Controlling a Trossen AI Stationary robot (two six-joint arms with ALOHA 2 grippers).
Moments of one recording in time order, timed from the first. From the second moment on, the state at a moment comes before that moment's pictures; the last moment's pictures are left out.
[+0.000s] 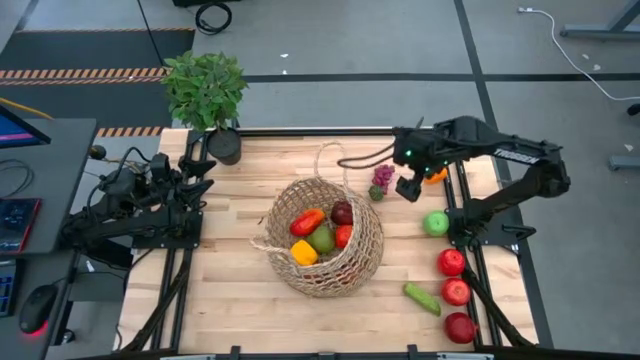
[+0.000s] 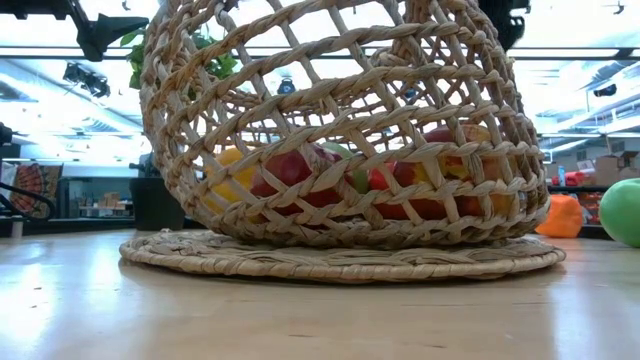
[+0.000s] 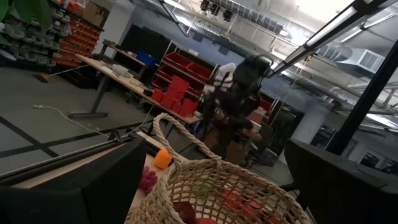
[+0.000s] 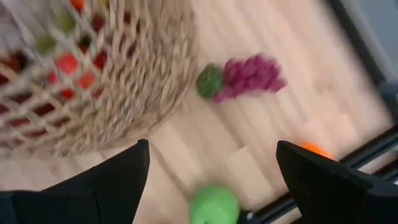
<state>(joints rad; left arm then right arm) 0.18 0.01 0.45 -0.21 -0.13 -0.49 -0.18 1.30 1.52 -1.50 0.10 0.39</state>
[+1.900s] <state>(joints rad) 0.18 0.01 0.45 -0.21 -0.13 -0.49 -0.24 1.22 0.85 -1.47 -0.18 0.58</state>
